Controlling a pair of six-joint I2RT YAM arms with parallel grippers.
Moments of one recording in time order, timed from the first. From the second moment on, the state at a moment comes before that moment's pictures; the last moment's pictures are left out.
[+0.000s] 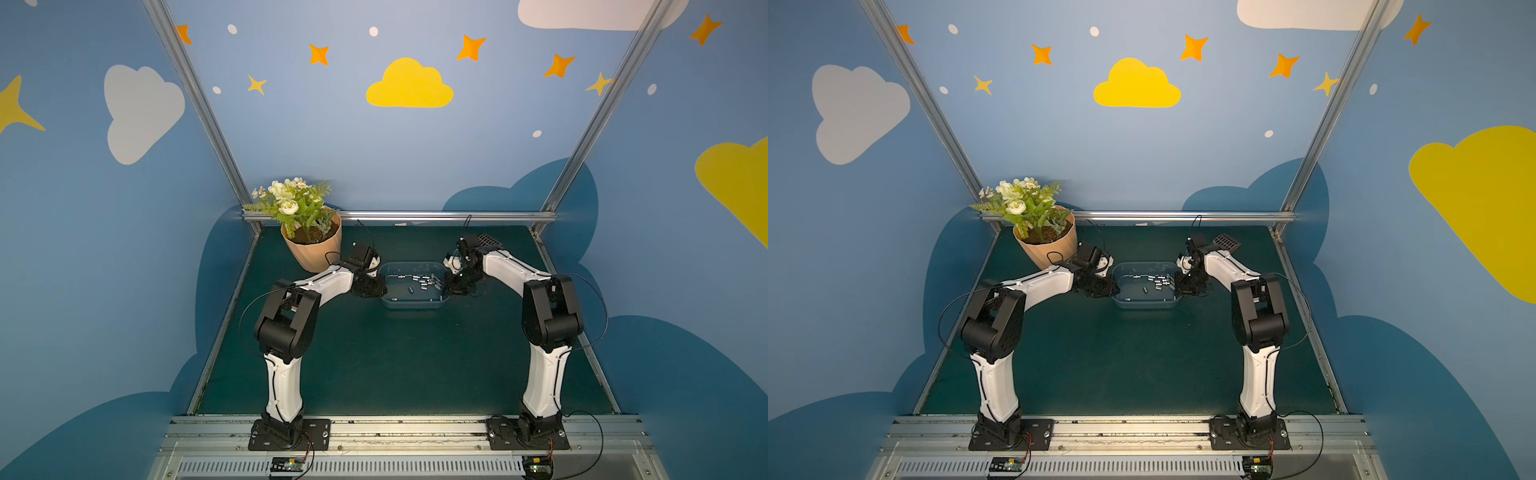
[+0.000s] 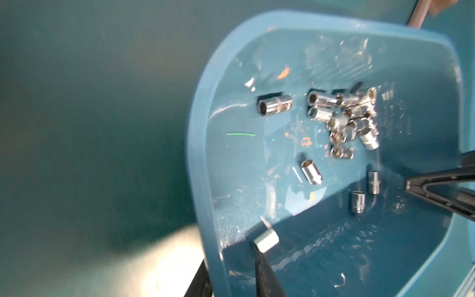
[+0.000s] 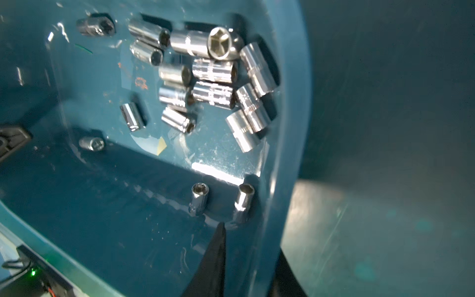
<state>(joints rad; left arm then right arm) -0.41 1.95 1.31 -0.44 0.30 -0.38 0.34 2.01 1.49 -0.85 -0.34 0.15</state>
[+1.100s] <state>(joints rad) -0.64 1.40 0.85 -0.63 0.13 -0.66 0.63 1.62 1.03 -0.92 -0.35 0.34</state>
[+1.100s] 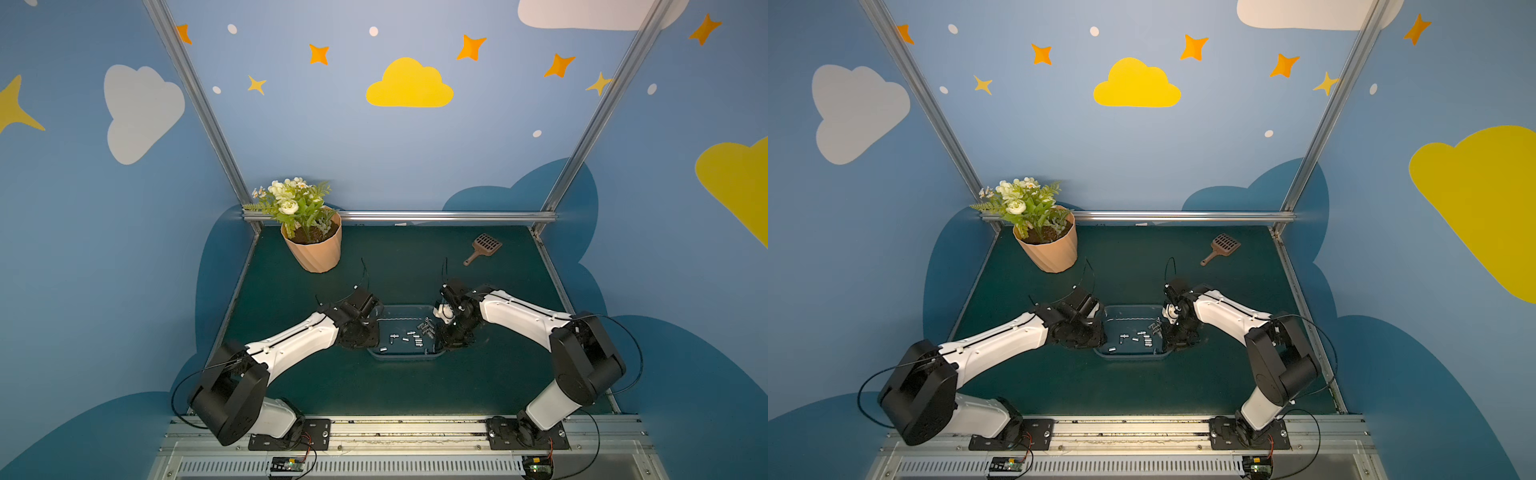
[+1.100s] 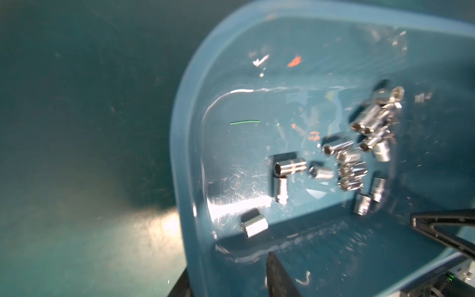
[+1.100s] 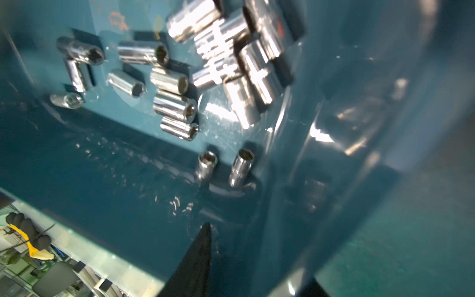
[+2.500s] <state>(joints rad) -0.37 1.44 1.00 -0.50 0.19 -0.53 0.74 2.02 1.52 -1.02 -0.10 0.10</state>
